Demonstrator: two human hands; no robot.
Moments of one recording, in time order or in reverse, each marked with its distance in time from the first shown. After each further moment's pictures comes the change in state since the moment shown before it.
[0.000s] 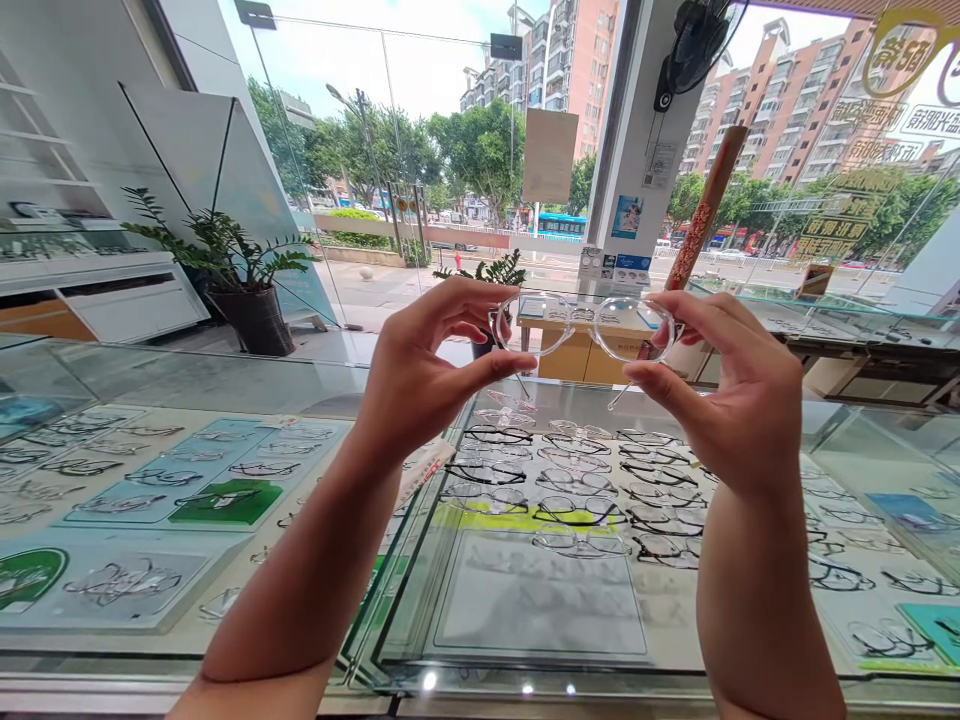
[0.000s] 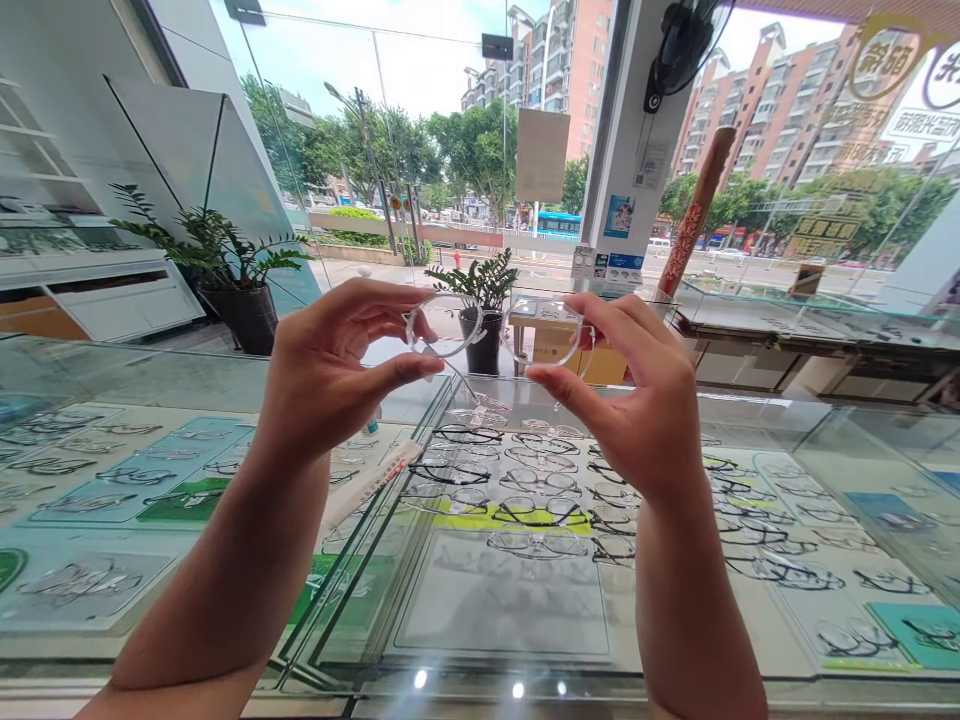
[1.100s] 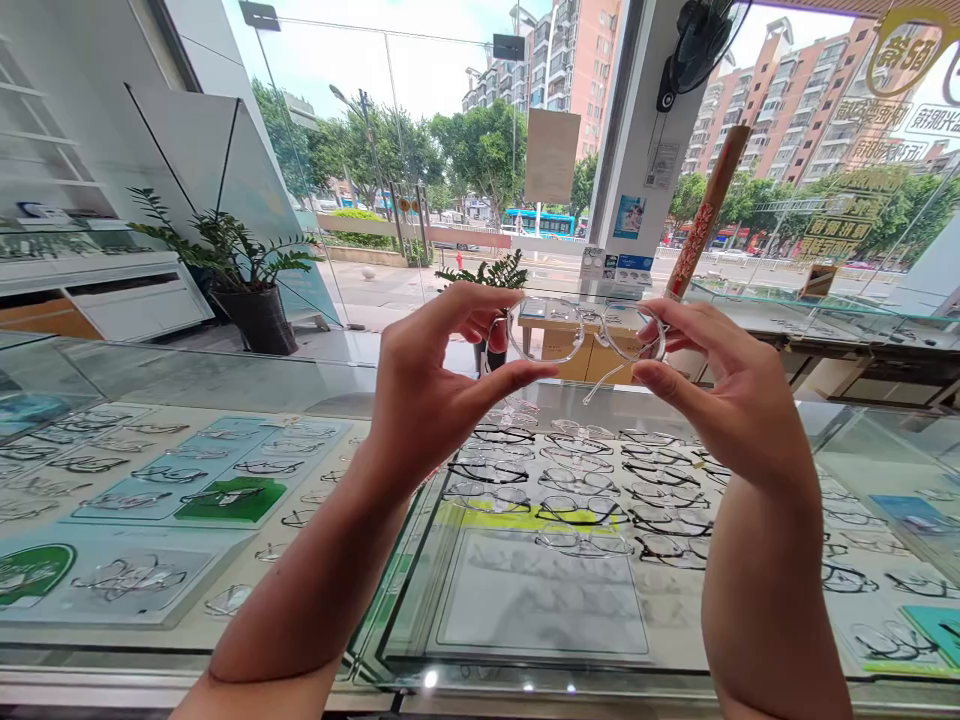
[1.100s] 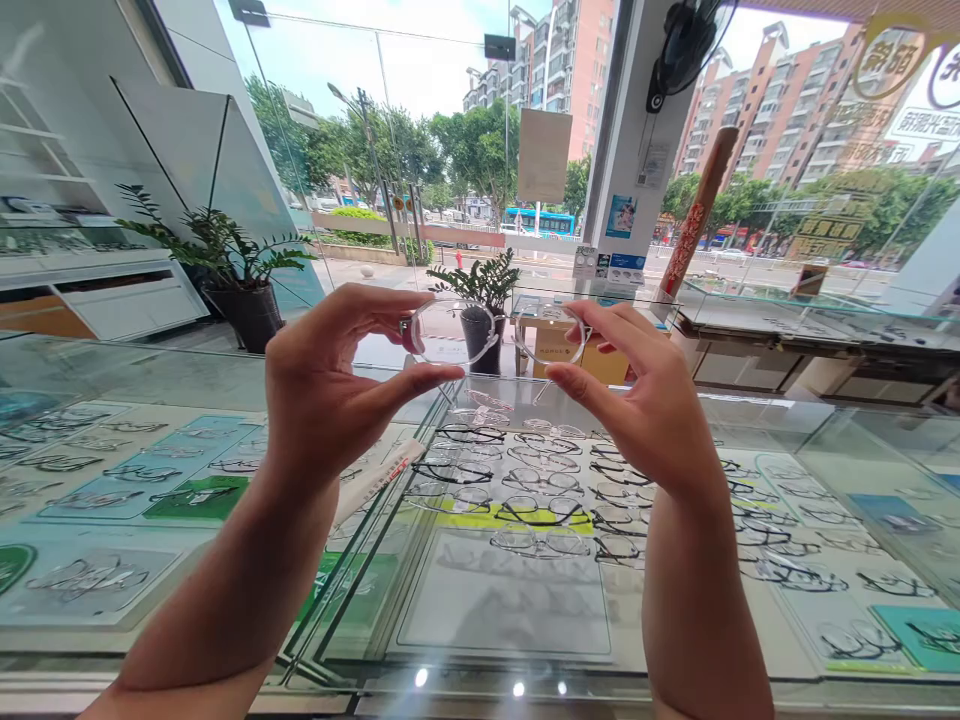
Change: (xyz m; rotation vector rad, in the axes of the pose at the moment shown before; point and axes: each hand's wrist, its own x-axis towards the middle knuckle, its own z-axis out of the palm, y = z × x) left_hand -0.012 0.009 0.006 0.239 0.099 0.186; right_hand -0.002 0.018 -0.004 0.116 -0.175 0.100
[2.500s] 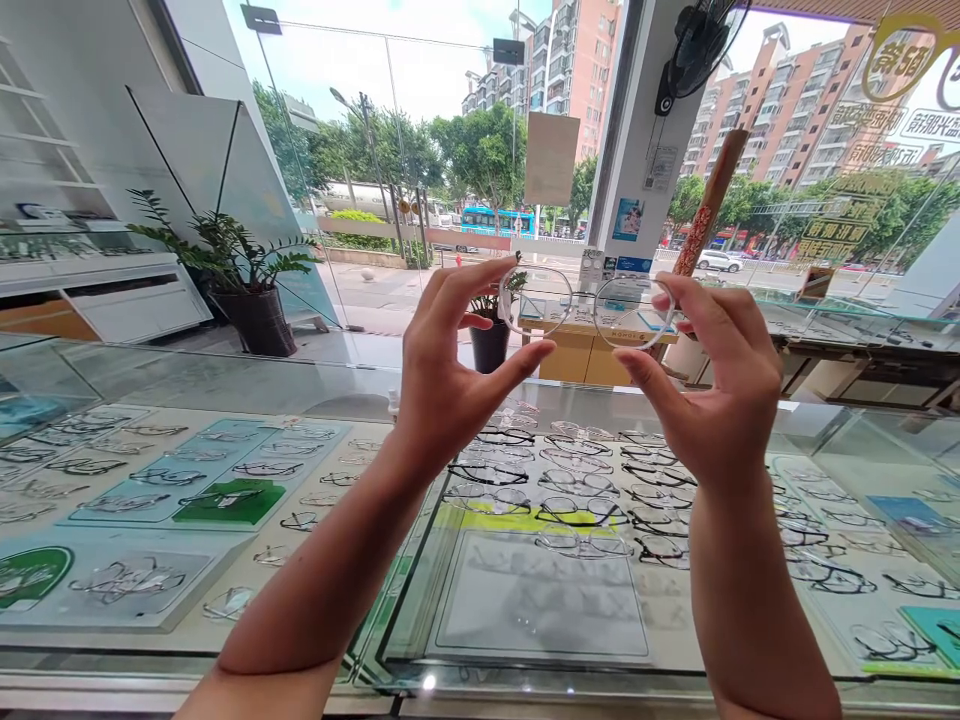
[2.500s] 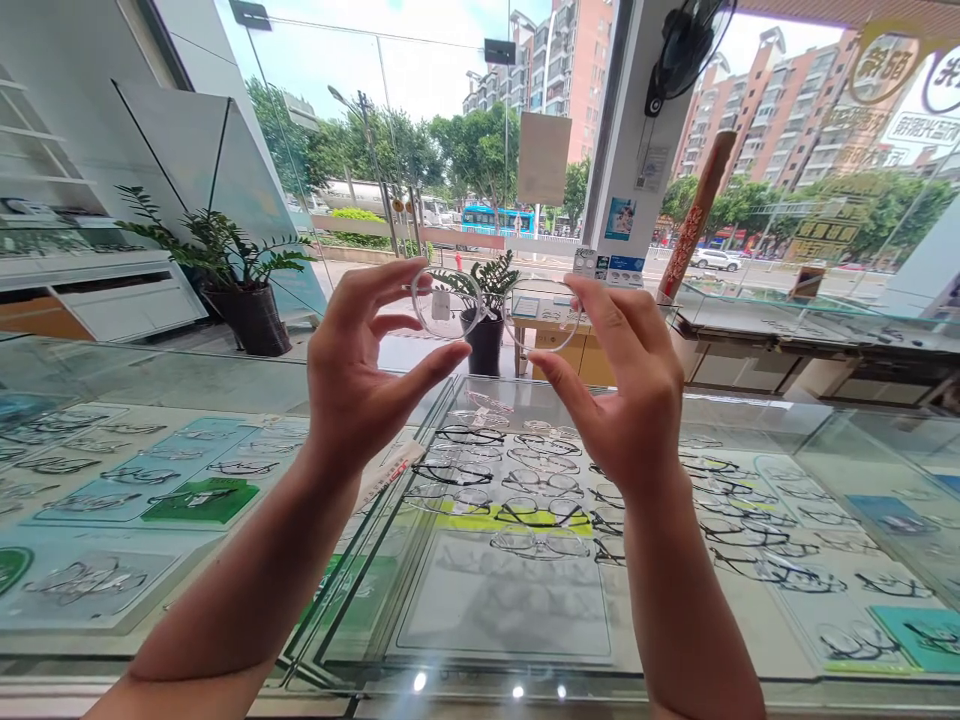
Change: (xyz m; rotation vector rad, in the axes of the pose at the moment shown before) left_hand 0.001 -0.012 0.017 0.031 0.059 -0.019; right_hand -0.006 -0.007 0.022 -0.139 0.215 -0.070
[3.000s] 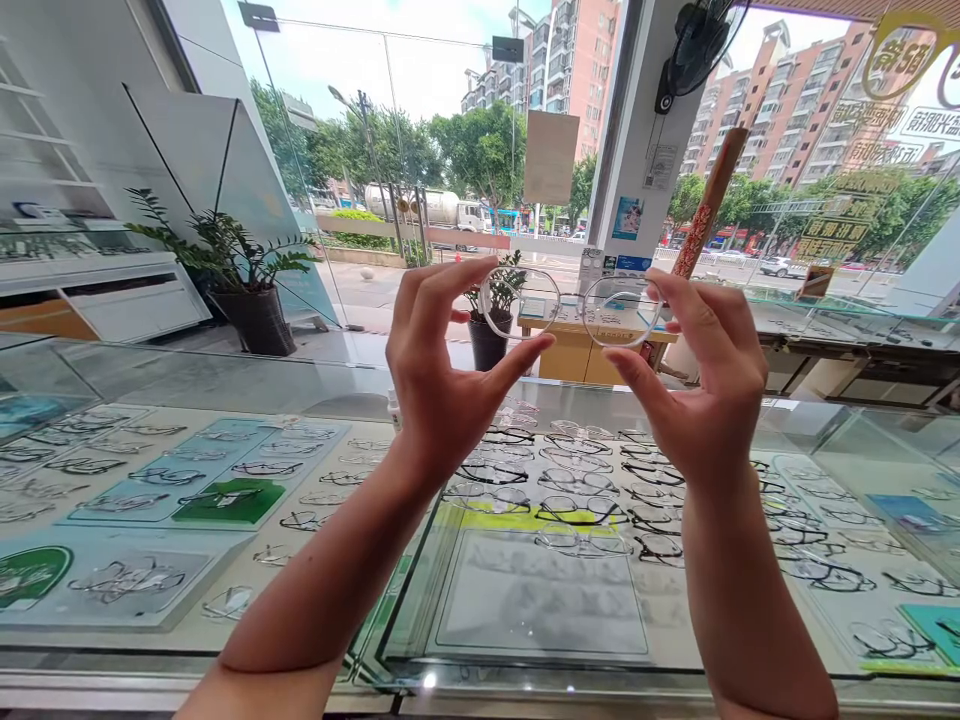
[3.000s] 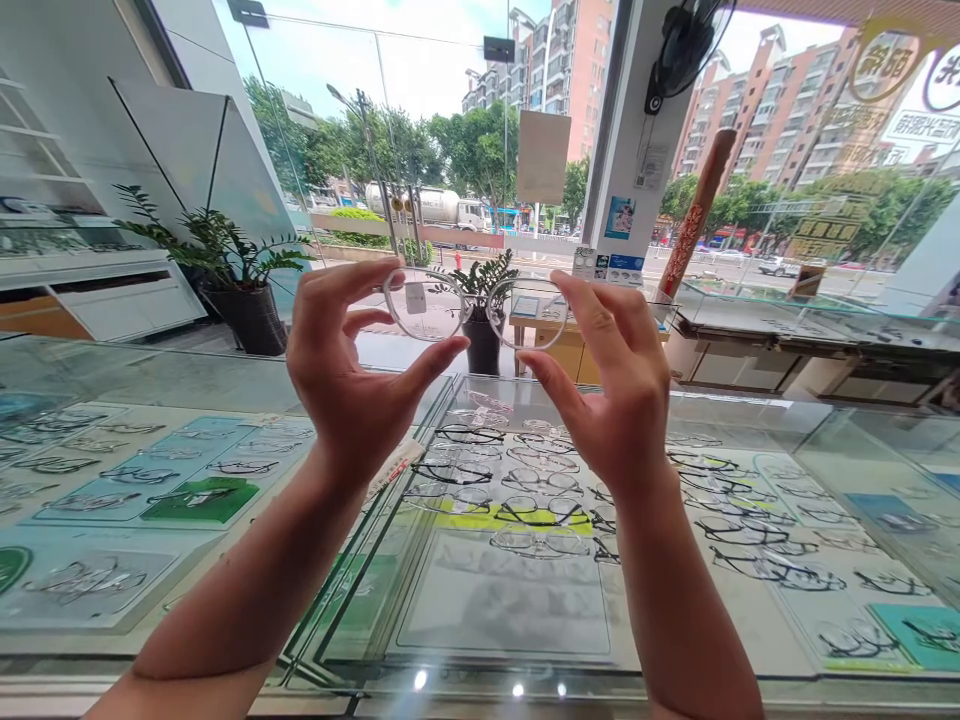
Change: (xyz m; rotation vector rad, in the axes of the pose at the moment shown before) left_hand -0.007 0.002 0.005 0.109 0.179 0.030; right_hand -0.001 0.000 0.008 -0.067 0.027 -0.059
